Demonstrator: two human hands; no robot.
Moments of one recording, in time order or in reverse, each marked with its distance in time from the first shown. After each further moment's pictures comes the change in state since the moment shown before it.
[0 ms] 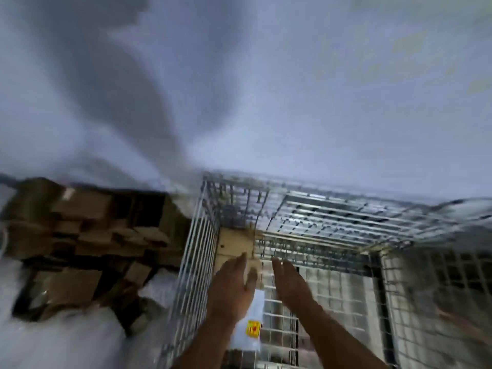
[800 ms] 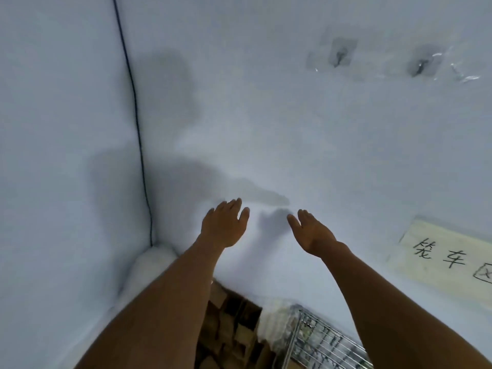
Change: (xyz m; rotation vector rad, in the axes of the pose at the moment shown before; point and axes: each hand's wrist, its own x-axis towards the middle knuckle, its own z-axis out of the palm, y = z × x) left_hand -0.174 -0.021 -0.651 0.130 0.593 -0.031; right_hand -0.410 -0.502 -0.123 -0.581 0.426 -0.853
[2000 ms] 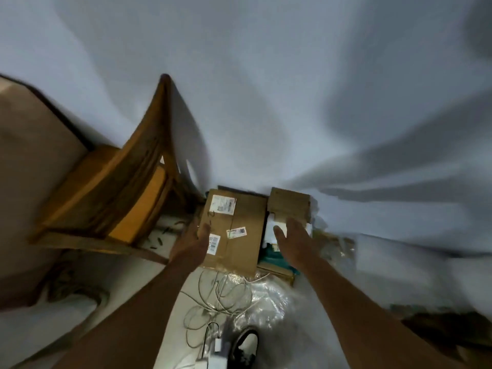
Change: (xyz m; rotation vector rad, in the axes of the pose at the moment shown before) left_hand -0.765 -0.700 0.146 -0.498 0.446 -1.766; right_hand -0.352 -0.635 0.799 -0.167 -0.923 -0.971
